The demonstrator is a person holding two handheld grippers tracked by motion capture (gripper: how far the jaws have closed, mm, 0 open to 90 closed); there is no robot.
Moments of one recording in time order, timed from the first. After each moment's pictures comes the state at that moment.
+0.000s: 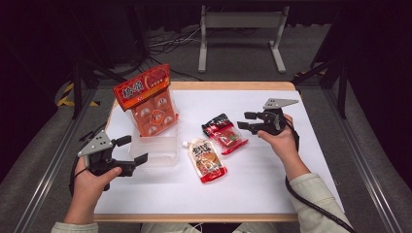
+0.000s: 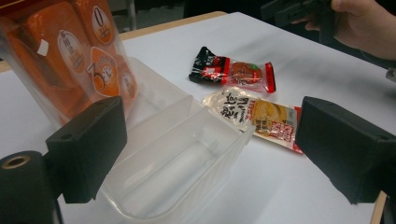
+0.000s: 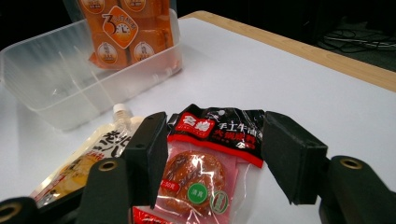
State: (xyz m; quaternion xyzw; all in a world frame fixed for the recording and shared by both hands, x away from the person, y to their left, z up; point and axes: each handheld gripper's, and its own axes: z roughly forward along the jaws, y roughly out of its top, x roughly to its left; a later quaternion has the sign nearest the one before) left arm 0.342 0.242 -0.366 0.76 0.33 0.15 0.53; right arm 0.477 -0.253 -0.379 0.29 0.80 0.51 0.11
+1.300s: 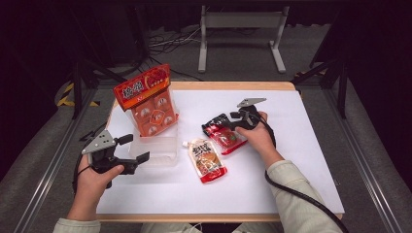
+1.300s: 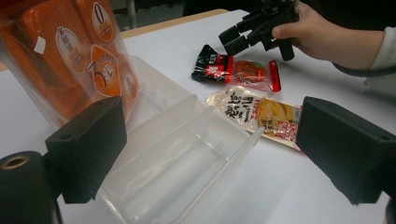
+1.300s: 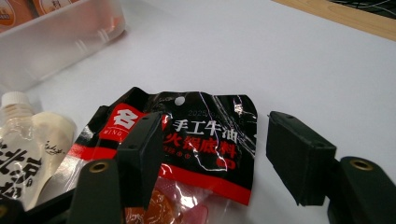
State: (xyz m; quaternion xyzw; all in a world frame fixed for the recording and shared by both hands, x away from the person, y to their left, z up) left arm 0.350 0.240 -0.370 0.77 0.33 0.15 0.53; right arm 0.532 -0.201 -0.433 0.34 0.82 0.44 0.13
